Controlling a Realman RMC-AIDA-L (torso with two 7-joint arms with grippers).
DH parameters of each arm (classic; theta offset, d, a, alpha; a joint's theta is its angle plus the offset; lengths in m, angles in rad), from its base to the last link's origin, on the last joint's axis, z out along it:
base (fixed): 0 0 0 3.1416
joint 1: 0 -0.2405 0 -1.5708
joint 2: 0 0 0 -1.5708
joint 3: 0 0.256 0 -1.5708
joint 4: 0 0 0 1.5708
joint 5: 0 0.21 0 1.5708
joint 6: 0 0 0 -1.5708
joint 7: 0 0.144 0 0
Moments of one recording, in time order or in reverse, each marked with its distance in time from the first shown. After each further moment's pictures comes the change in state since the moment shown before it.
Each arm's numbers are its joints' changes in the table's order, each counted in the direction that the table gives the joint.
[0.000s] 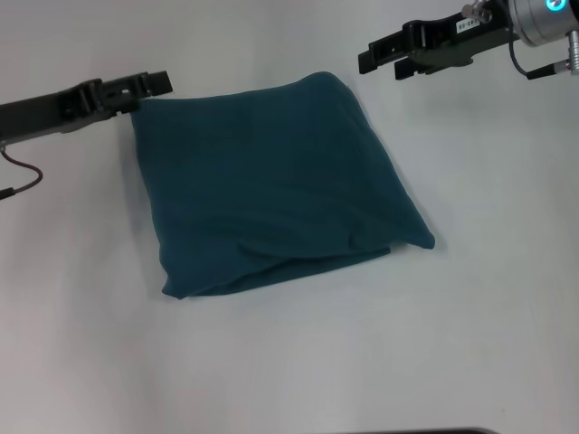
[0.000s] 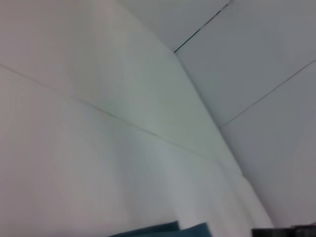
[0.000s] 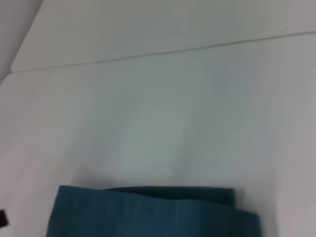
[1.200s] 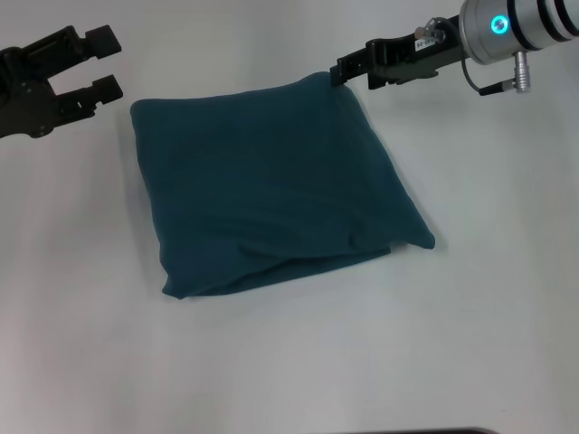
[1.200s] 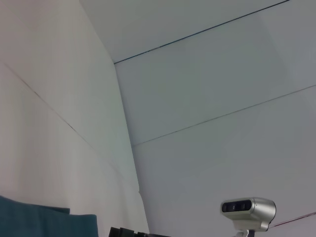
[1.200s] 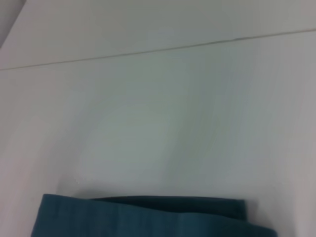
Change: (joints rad) left arm -0.019 -0.056 -0.223 0.086 -0.070 -0.339 -0.211; right arm -0.035 -0.055 -0.068 0.081 -0.003 -0.174 0.002
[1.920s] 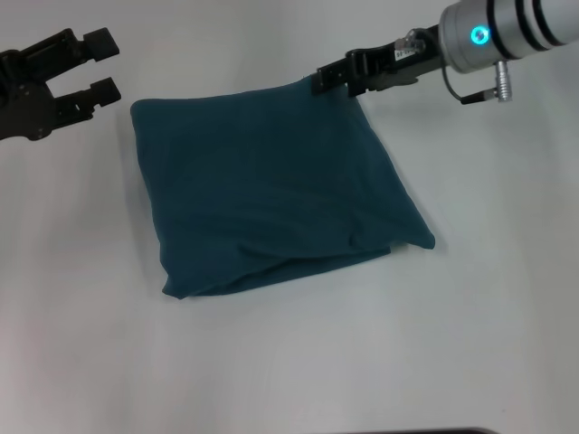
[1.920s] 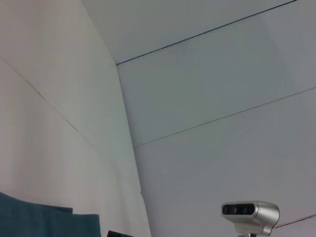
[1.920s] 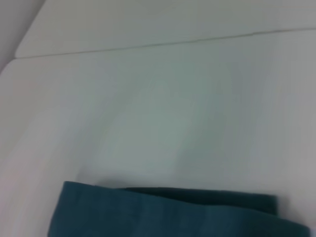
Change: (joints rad) left arm -0.006 0.000 0.000 0.000 0.000 0.001 0.000; right arm -0.004 -0.034 0.009 -0.002 0.008 0.000 -0.053
